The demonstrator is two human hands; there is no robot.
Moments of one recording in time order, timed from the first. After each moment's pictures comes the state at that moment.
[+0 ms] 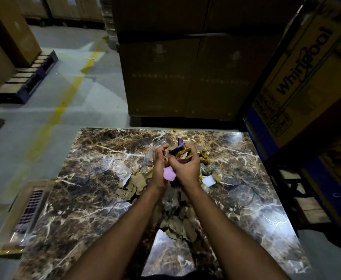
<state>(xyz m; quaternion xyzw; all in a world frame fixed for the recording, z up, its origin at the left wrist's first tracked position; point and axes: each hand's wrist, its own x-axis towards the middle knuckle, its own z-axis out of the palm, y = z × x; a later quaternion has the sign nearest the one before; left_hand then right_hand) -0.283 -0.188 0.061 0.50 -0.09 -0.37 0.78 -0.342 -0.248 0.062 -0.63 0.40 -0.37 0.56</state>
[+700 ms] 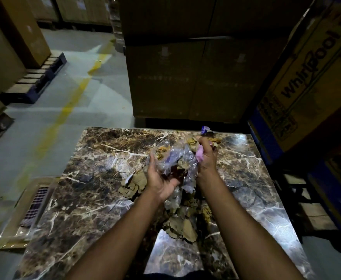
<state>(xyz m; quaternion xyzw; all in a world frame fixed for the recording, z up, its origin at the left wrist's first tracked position) -0.286 -0.175 0.042 0.34 0.09 -0.52 0.78 -0.340 -0.304 0.063 -0.29 0.43 -0.36 0.78</state>
